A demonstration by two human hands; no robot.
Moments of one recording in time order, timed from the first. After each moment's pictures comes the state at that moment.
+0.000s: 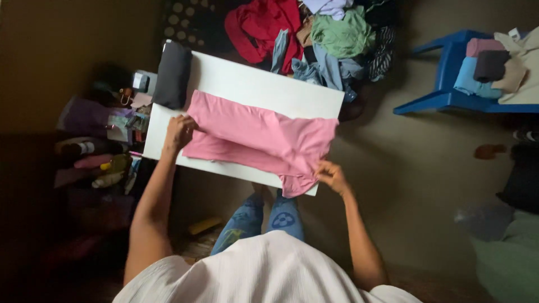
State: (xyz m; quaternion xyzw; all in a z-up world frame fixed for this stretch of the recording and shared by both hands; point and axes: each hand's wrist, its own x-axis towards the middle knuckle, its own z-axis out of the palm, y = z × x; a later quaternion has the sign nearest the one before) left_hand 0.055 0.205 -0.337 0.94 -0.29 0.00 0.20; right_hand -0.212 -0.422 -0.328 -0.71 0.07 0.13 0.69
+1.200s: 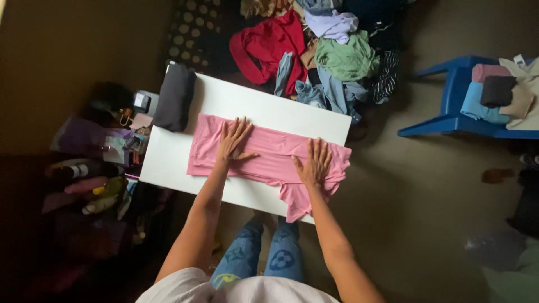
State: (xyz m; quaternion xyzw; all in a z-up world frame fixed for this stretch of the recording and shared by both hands) left_hand 0.059 0.024 -0.364 0.95 -0.30 -0.04 0.11; right_hand -0.072 -0.306 -0.356 -0.99 0.09 -0.02 0.04
